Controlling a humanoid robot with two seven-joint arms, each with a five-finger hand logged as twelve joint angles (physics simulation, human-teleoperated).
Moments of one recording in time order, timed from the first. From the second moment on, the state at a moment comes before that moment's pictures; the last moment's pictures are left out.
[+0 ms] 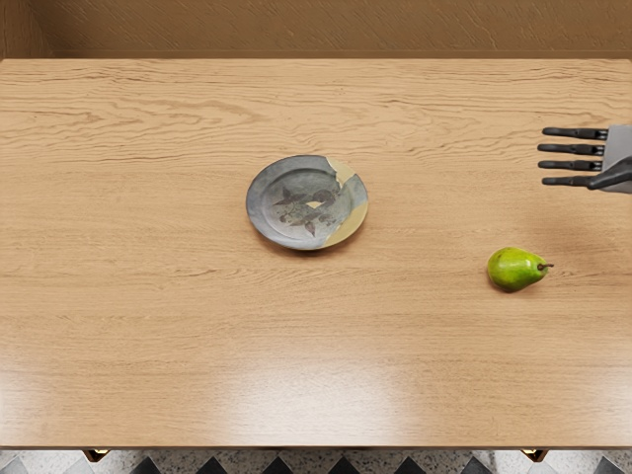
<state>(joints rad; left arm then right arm) -0.03 0.00 -0.13 -0.35 -0.13 0.05 0.08 1.03 -1.00 0.32 0.96 0.43 0.61 -0.59</state>
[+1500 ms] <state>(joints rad) -0.03 0.00 -0.13 -0.35 -0.13 0.05 0.08 0.62 -0.83 0.34 1.75 -1.13 -0.59 -0.61</state>
